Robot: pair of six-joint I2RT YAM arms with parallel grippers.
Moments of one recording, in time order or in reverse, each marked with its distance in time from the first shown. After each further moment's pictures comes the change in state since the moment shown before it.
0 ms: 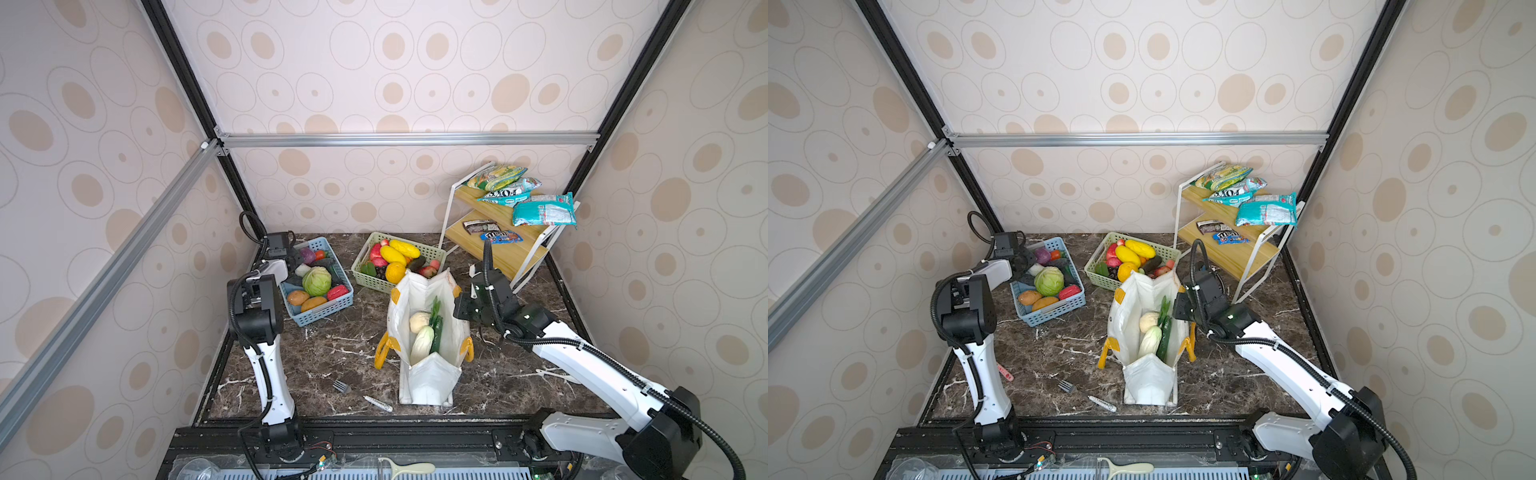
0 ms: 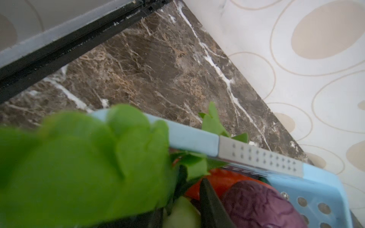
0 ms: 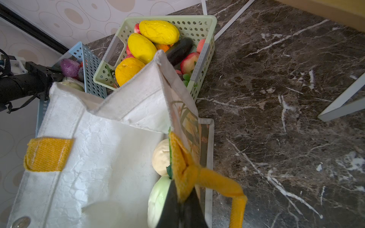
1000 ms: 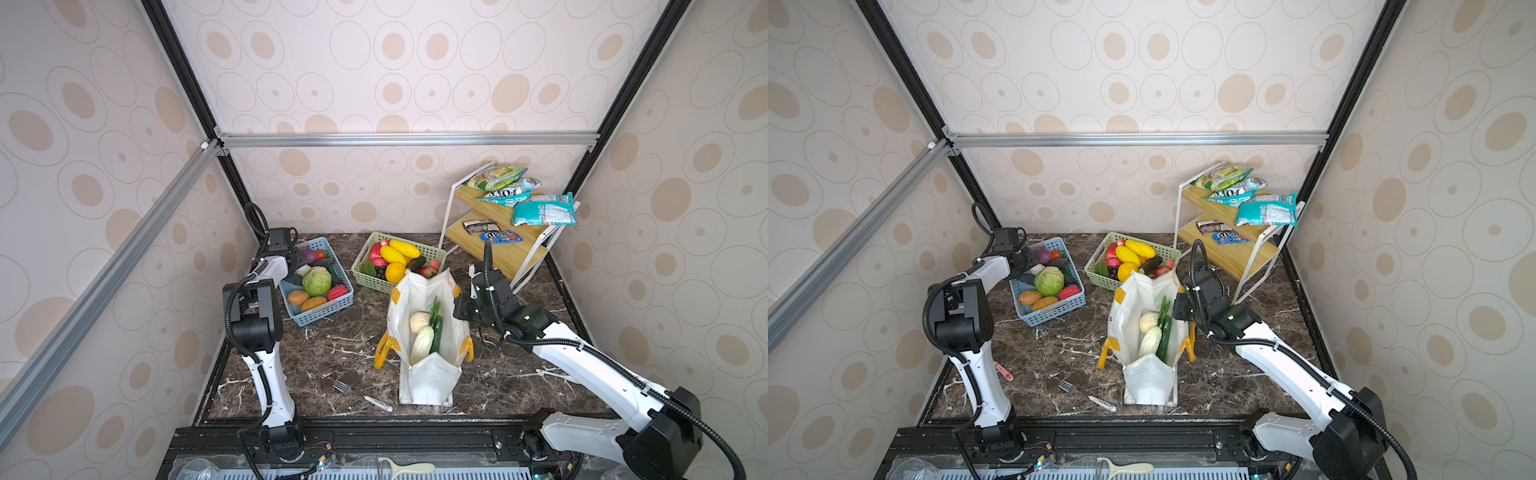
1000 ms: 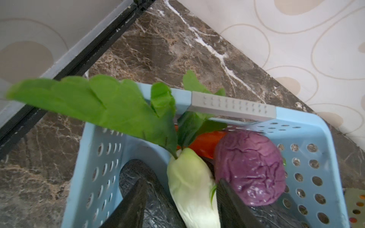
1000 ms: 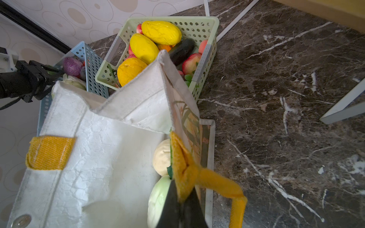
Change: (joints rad) left arm -0.027 -0.119 -0.033 -0.164 -0.049 0.175; right arm 0.000 -0.004 -0.009 0.014 -0.003 -0.013
